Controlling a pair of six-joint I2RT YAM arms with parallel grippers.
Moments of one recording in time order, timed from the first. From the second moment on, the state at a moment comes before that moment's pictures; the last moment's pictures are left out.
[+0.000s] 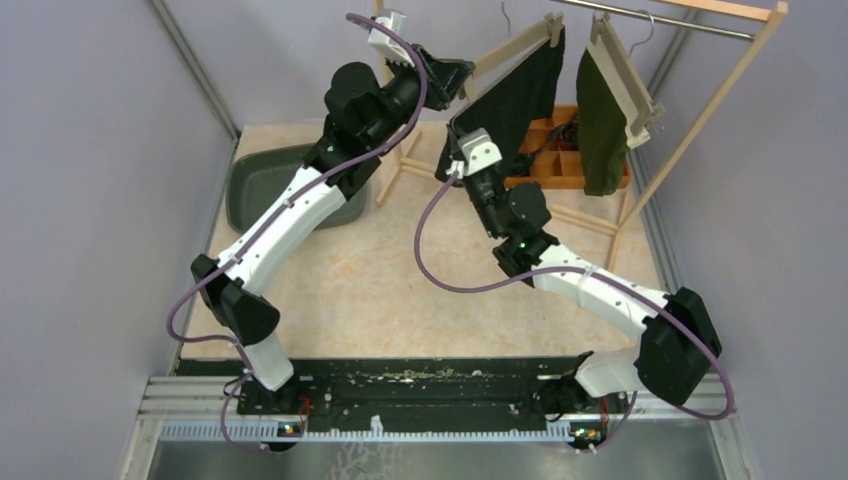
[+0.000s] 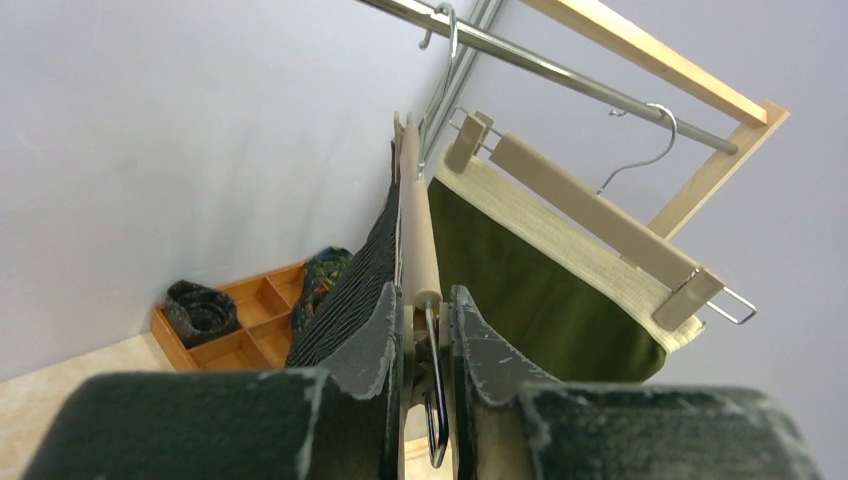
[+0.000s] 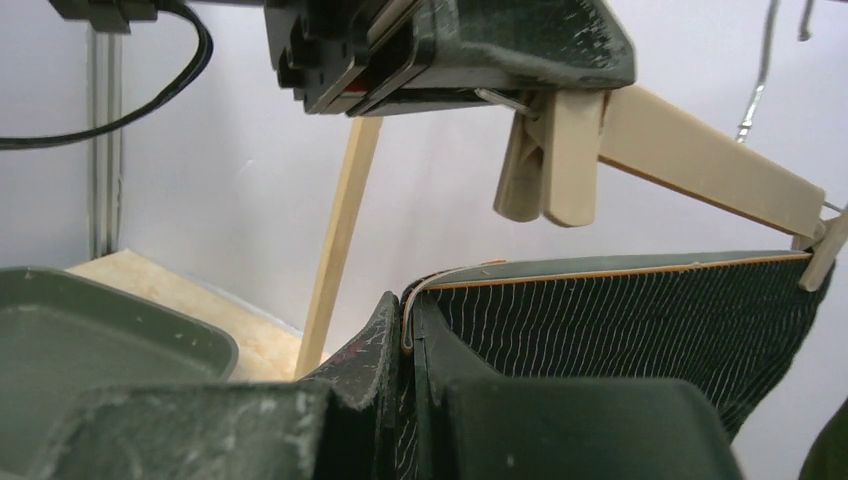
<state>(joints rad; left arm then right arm) -0.71 1.76 1.96 0.09 0.06 -0.46 0.77 1.34 0.99 0.82 0.24 -0.47</state>
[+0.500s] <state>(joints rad) -0.79 1.65 1.71 0.29 -0.08 -0.53 0.78 1.15 0.92 0.72 0.21 -0.46</state>
